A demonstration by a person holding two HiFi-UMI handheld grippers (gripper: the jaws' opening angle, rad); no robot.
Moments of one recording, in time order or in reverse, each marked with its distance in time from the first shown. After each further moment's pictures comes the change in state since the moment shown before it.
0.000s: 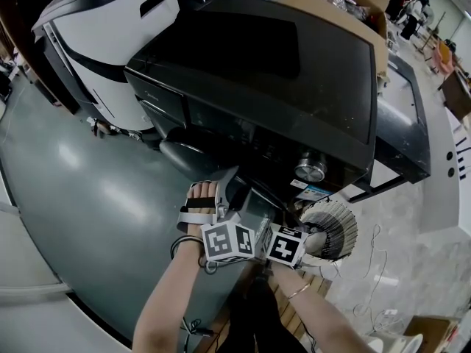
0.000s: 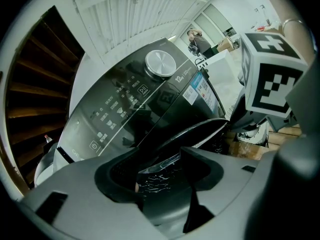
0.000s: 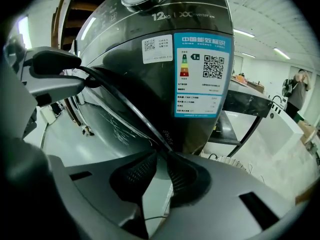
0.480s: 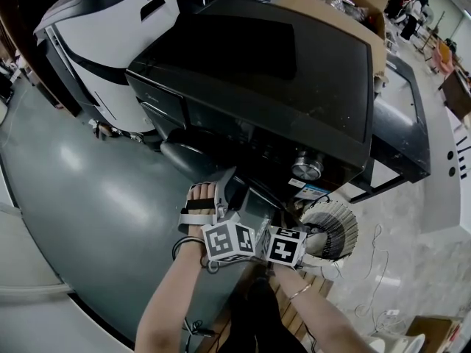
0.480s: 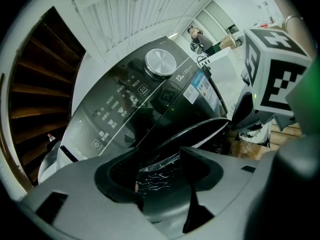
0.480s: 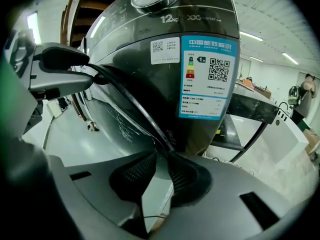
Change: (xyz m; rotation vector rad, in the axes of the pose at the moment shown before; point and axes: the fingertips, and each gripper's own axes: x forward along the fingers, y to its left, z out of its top) left arm -0.004 0.000 -0.001 -0.006 0.029 0.032; right arm -0.004 0.004 -0.002 -0.074 -0.016 0.046
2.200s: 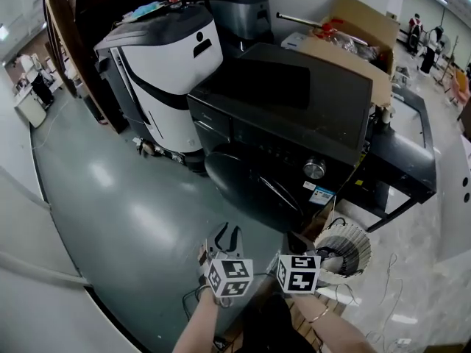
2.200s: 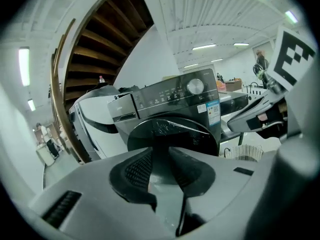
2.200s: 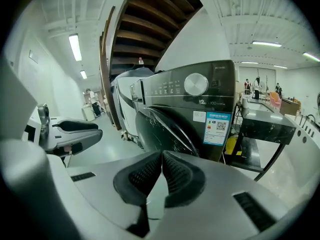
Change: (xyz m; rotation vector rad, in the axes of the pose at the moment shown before) left arm -0.219 -0.028 -0.037 -0.684 0.195 0.209; right arm -0.203 0.061 0.006 -0.148 -0.202 0.296
